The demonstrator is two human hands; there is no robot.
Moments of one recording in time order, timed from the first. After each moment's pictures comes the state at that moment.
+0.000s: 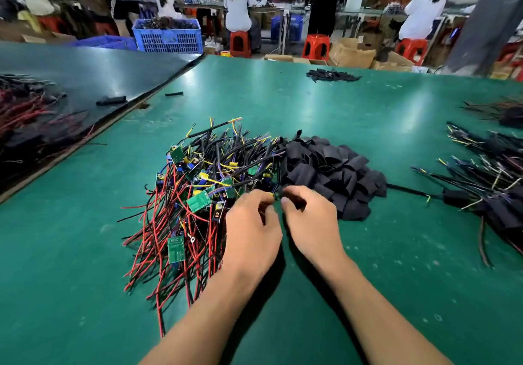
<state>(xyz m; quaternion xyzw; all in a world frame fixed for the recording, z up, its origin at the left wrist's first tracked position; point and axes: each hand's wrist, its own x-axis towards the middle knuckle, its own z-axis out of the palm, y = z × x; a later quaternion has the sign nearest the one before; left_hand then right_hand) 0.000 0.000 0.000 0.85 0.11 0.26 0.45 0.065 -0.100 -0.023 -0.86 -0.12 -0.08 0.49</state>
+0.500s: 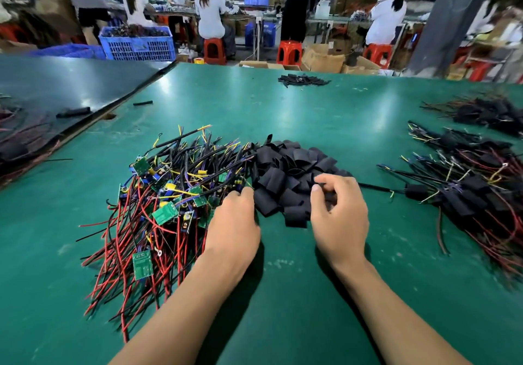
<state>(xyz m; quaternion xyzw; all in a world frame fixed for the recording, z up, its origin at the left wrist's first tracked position) 0.019 -0.011 0.021 0.97 0.10 0.10 0.20 0.065 -0.166 -0.010 -0.82 -0.03 -0.31 0.48</state>
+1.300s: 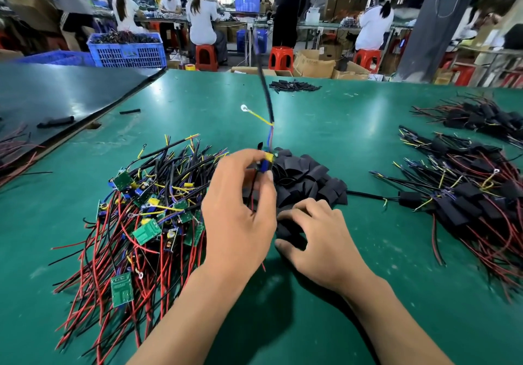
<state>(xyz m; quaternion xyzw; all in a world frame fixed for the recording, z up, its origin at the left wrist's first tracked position) 0.027 -0.033 0.046 0.75 -0.04 0.47 0.47 0.066 -0.184 -0.012 -0.94 -0.24 -0.13 0.19</state>
